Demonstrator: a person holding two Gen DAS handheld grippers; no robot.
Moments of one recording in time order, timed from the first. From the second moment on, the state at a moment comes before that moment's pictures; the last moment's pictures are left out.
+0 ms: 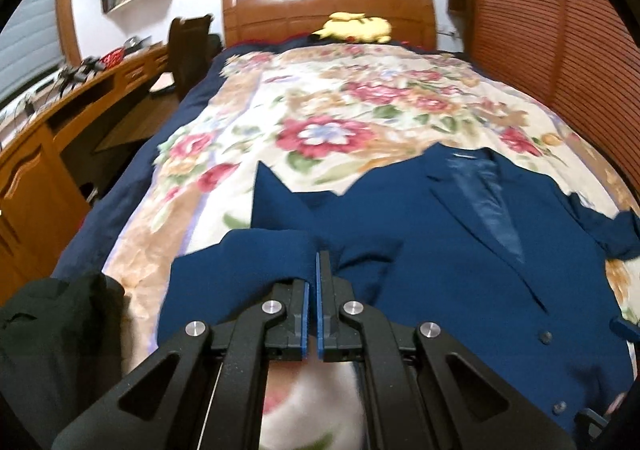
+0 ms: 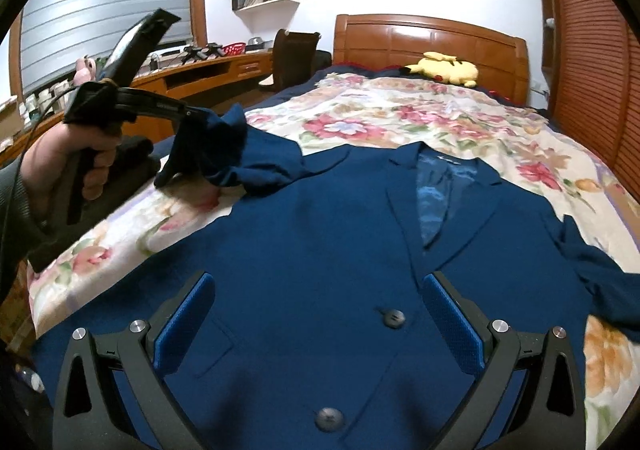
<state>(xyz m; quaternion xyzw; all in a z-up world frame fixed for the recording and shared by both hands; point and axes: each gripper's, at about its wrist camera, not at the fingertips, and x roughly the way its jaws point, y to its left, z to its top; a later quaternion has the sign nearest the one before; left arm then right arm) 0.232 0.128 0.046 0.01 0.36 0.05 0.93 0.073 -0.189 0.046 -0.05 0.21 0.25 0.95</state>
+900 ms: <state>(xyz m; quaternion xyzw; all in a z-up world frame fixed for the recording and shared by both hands) 0.158 0.124 0.049 0.02 0.31 0.03 0.95 0.069 -0.183 0.040 -0.07 0.20 0.24 0.95</state>
